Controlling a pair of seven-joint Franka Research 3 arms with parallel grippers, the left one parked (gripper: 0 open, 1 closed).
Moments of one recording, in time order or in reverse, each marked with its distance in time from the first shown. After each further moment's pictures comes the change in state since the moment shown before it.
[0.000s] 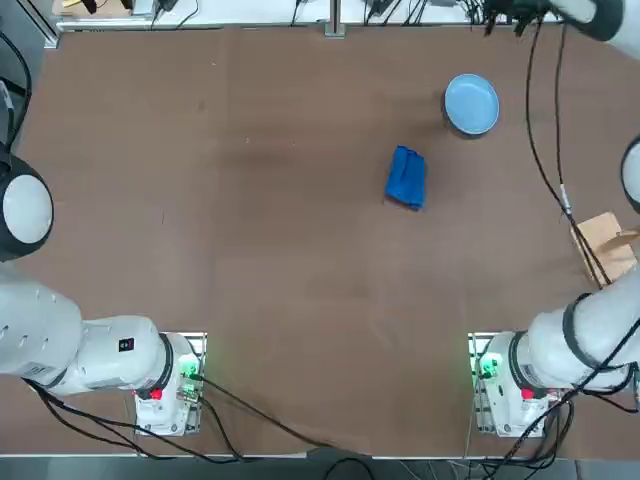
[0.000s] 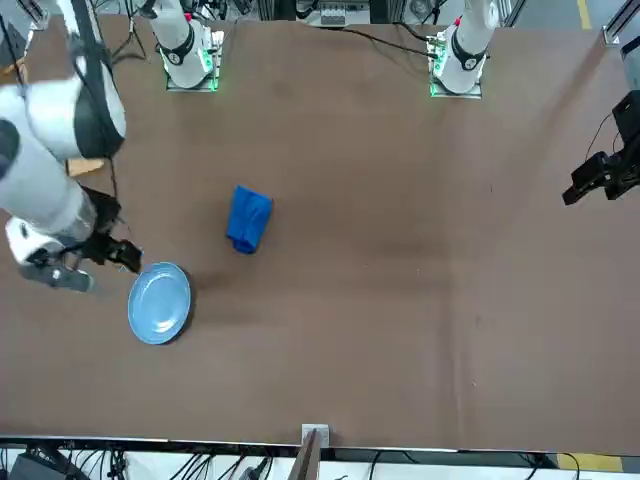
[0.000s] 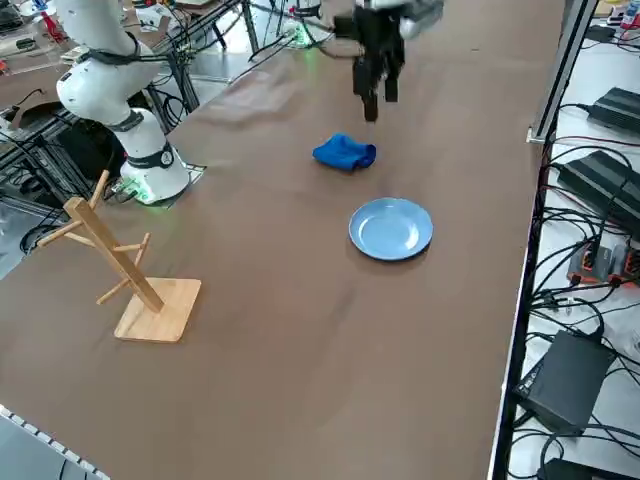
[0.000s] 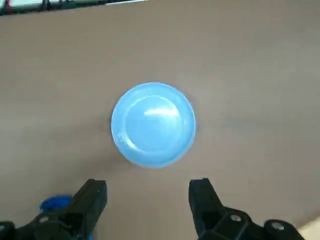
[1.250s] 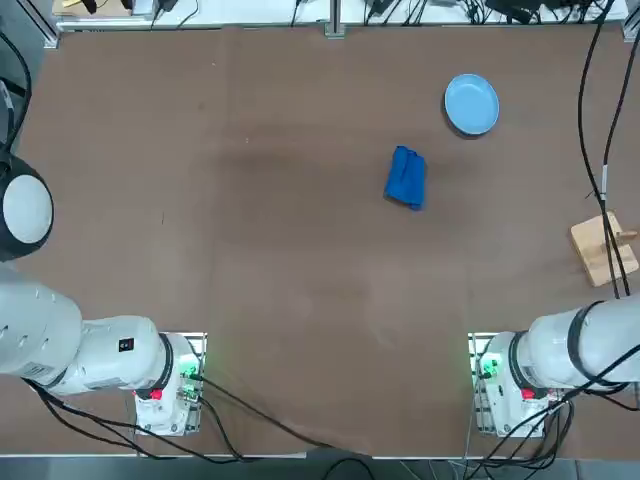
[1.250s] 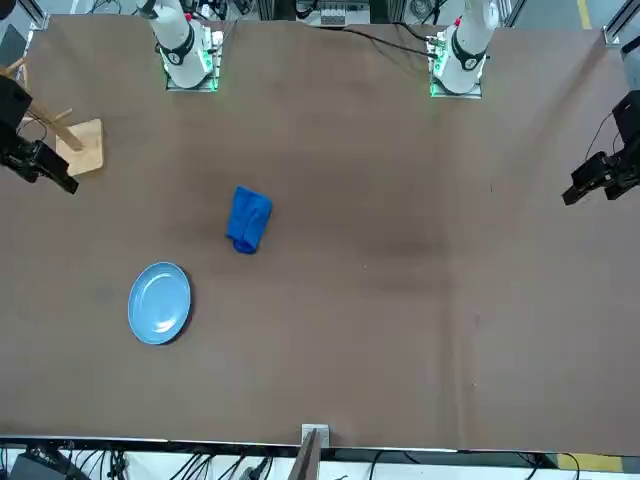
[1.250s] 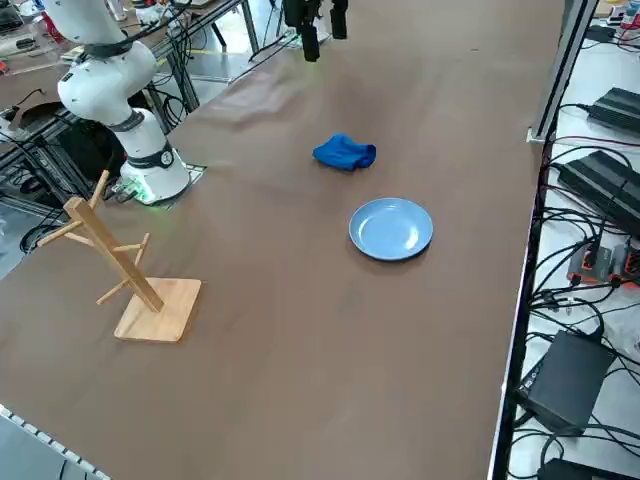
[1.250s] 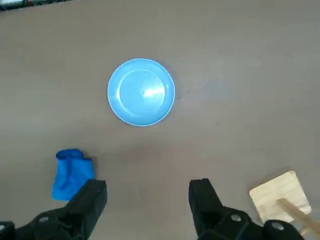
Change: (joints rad) arm 0.047 -0.170 -0.181 0.058 0.136 -0.246 -0.175
